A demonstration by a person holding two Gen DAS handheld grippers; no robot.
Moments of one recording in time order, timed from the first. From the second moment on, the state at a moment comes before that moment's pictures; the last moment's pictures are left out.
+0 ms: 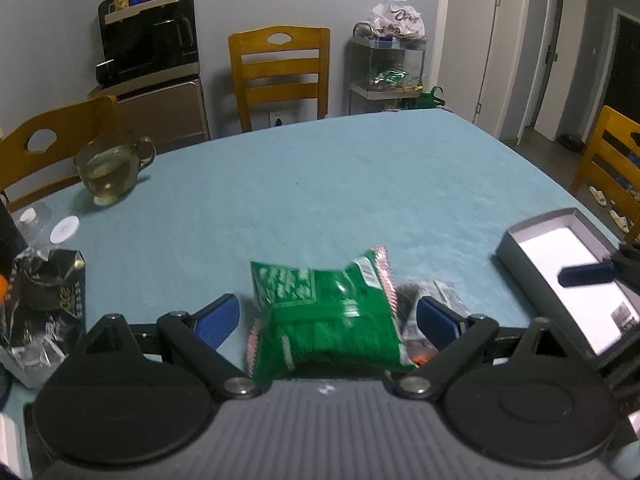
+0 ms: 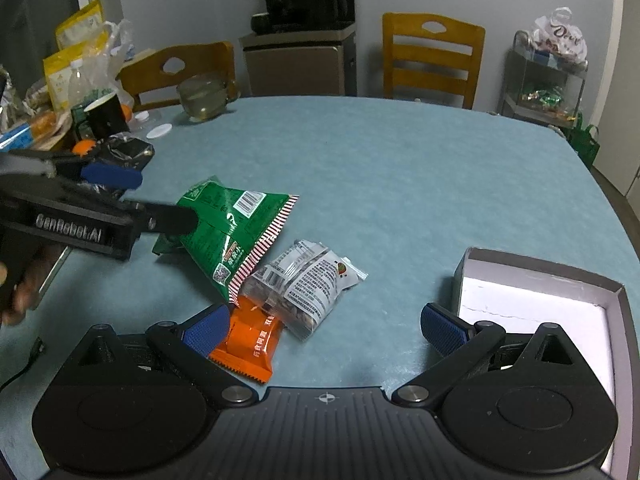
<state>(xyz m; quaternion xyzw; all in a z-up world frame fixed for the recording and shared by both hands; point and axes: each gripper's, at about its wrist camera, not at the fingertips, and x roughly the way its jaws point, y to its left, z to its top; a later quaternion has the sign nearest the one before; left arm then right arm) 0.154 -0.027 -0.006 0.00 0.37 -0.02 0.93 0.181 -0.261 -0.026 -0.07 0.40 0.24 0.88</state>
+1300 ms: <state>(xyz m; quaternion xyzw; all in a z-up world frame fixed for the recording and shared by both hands) 0.253 -0.006 -0.093 -0.08 0.45 -0.04 0.89 0.217 -0.247 -0.047 -0.04 0.43 0.21 0.88</state>
